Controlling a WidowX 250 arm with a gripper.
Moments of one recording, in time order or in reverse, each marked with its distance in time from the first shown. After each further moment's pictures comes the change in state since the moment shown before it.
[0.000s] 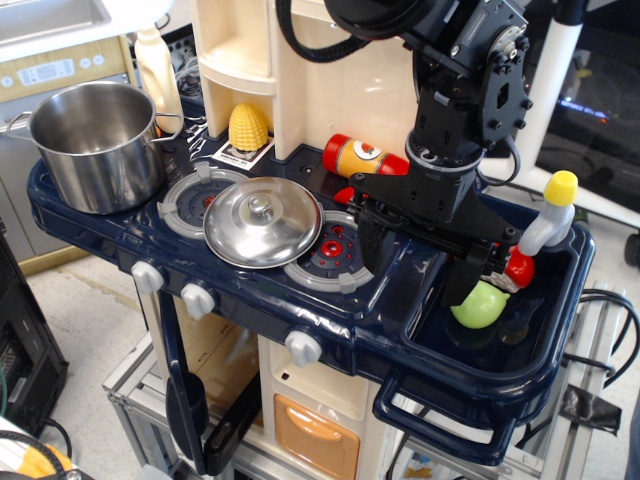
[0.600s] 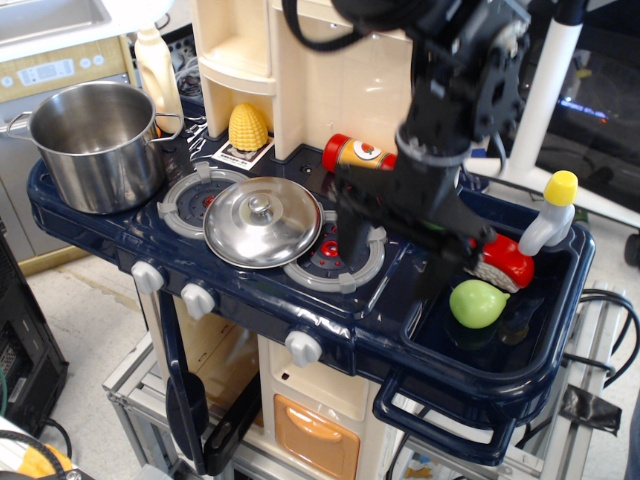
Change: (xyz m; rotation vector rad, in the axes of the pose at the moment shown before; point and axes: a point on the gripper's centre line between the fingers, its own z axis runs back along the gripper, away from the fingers) arm -0.001 0.031 0.016 0.140 0.068 -0.051
